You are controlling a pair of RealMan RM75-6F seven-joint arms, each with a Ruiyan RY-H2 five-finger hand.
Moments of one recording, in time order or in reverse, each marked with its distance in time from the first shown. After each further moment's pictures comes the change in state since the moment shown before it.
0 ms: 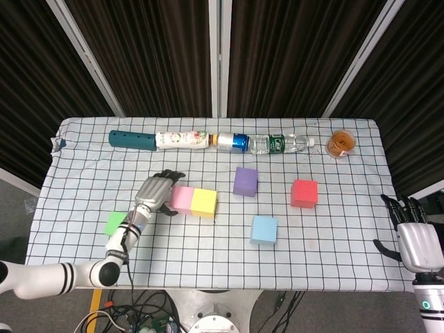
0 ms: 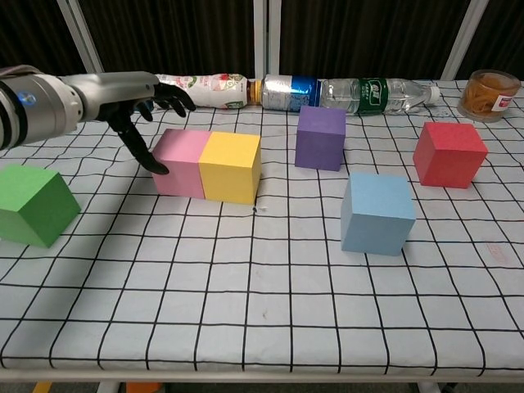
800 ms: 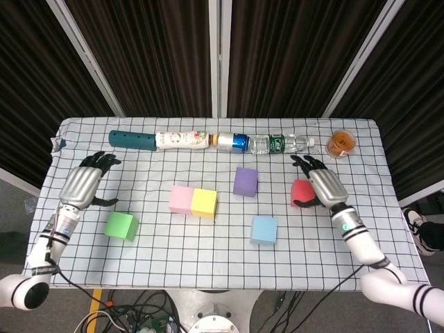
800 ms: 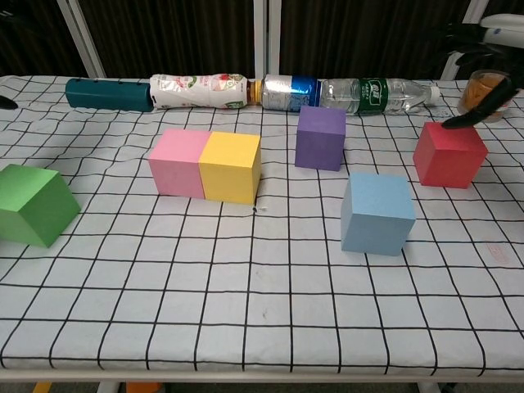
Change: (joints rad) left arm 0.275 0.346 0.069 -0.065 0.409 0.165 -0.322; right arm 0.504 -0.247 0.198 0.147 0.268 -0.568 0.125
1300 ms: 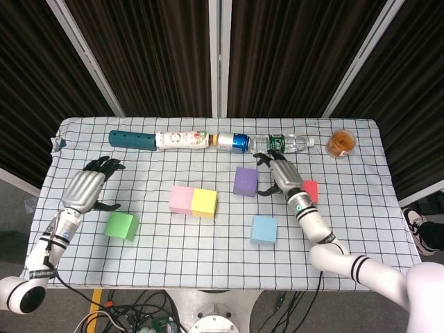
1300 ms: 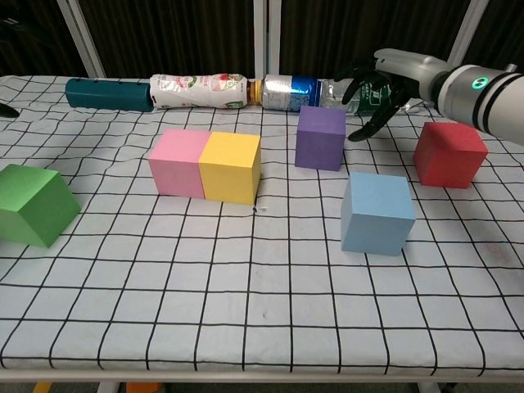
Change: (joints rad) left arm 0.012 0.020 0.000 -0.027 0.051 -0.034 -0.034; right arm 0.211 -0.335 0.062 0.318 0.208 -0.120 -0.065
